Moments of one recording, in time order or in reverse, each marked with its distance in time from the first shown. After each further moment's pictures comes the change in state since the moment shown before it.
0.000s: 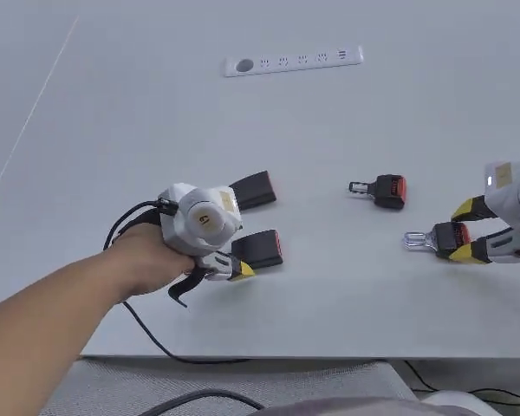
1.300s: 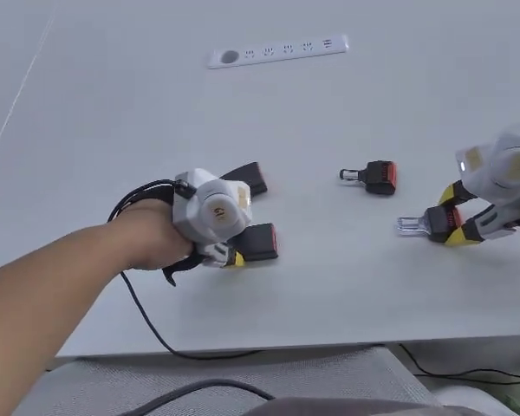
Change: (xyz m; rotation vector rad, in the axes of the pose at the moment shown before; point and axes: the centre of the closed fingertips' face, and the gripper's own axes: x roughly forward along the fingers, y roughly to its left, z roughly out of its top) left arm 0.010 -0.005 -0.001 0.231 0.124 -0.091; right arm 0.011 0.000 -0.010 -0.137 0.086 0.094
